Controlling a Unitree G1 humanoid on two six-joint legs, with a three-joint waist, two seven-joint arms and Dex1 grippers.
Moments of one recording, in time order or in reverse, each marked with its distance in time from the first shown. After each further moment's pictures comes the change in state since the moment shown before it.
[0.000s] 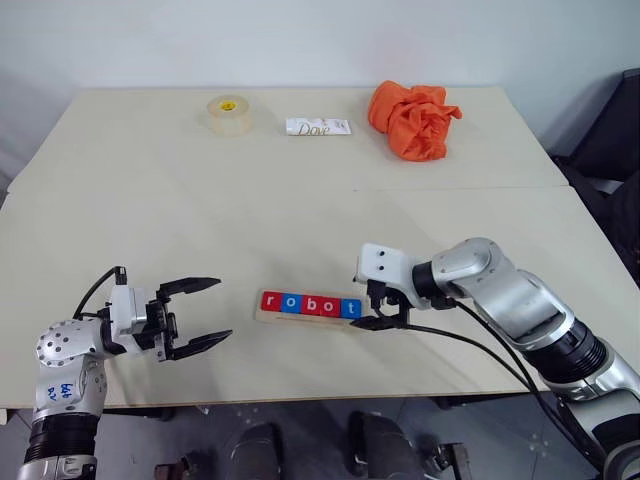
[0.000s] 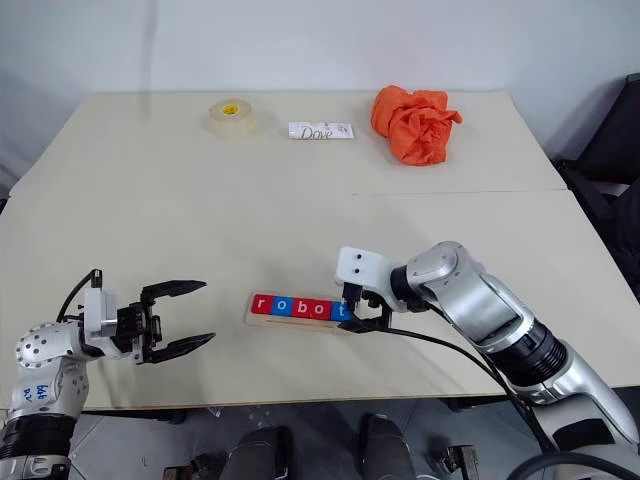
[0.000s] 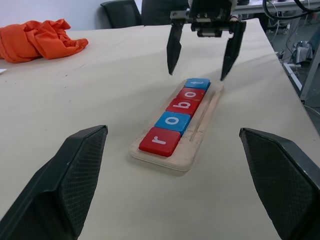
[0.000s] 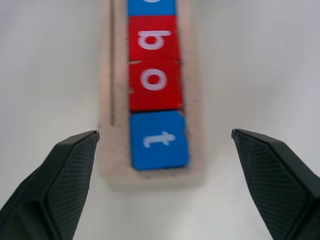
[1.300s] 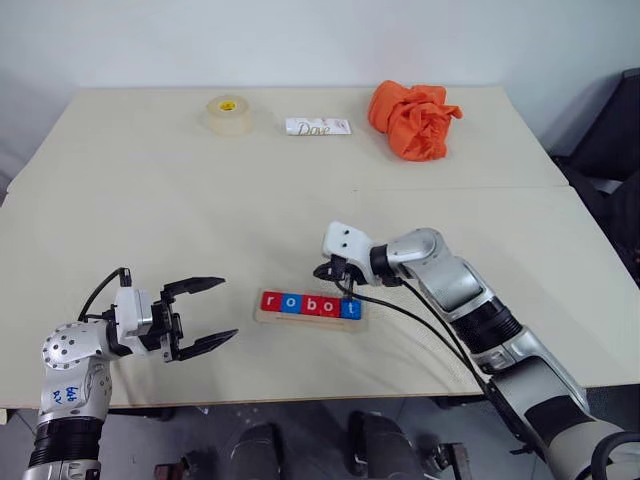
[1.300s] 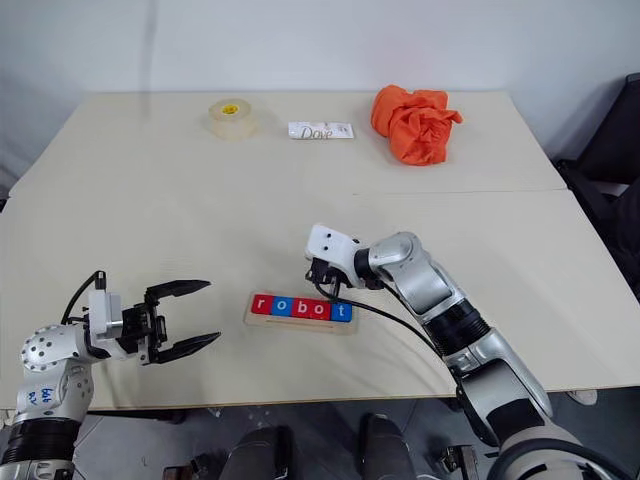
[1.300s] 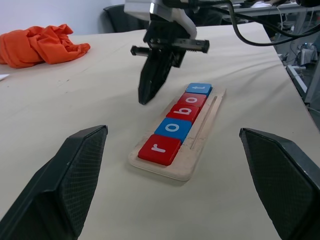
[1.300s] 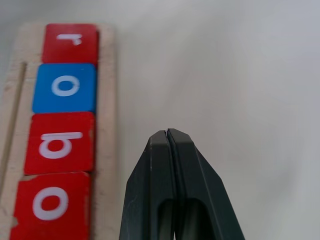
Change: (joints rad) left arm 0.027 -0.017 -0.005 -0.049 0.006 -0.001 0.043; right arm -0.101 0.327 -0.010 0.497 -0.125 -0.381 -0.037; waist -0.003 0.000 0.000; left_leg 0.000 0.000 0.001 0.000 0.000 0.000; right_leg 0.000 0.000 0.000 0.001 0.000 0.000
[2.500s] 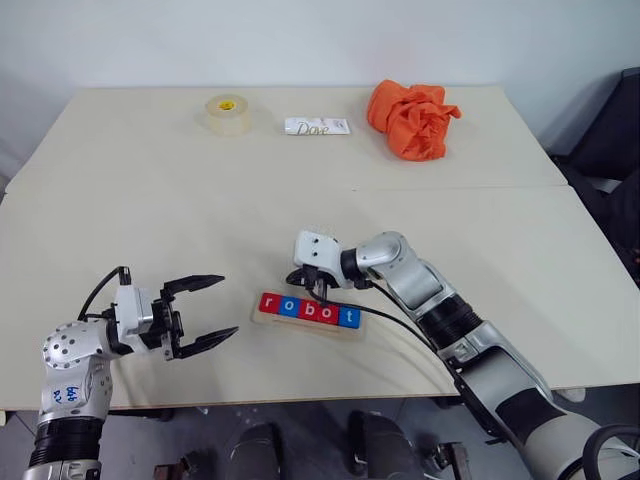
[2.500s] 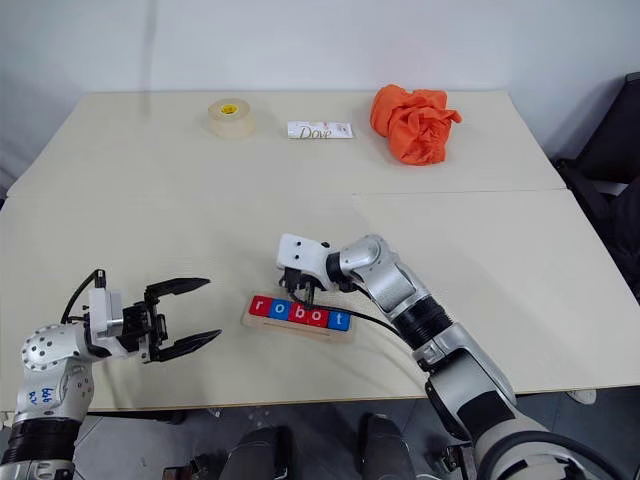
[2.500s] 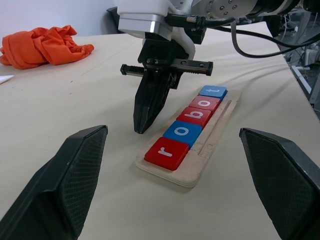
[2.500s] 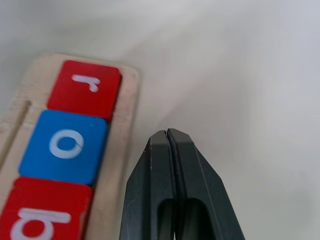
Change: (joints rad) left arm 0.001 0.000 -0.001 -0.005 0.000 0.001 0.021; right arm -0.055 0.156 0.019 0.193 -0.076 -0.182 0.027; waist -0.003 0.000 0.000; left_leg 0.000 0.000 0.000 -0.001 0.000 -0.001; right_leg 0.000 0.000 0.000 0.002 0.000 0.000
